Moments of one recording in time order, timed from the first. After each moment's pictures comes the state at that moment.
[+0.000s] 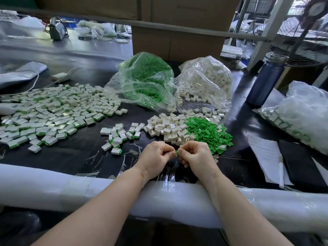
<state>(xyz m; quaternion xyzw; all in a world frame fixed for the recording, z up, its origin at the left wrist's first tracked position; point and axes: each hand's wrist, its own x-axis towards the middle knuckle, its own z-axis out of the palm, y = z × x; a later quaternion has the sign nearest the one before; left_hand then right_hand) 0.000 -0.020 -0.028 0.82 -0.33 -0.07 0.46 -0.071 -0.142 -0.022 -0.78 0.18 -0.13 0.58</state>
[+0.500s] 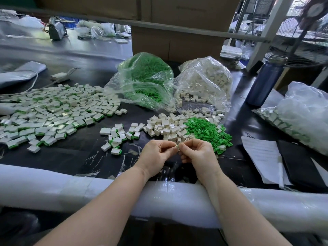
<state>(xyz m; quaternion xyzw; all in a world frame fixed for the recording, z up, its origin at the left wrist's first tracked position) -0.001 -0.022 -0.027 0.76 -0.29 -0.12 0.56 -0.070 -0.144 -0.023 -0.69 0.17 -0.18 0.68</state>
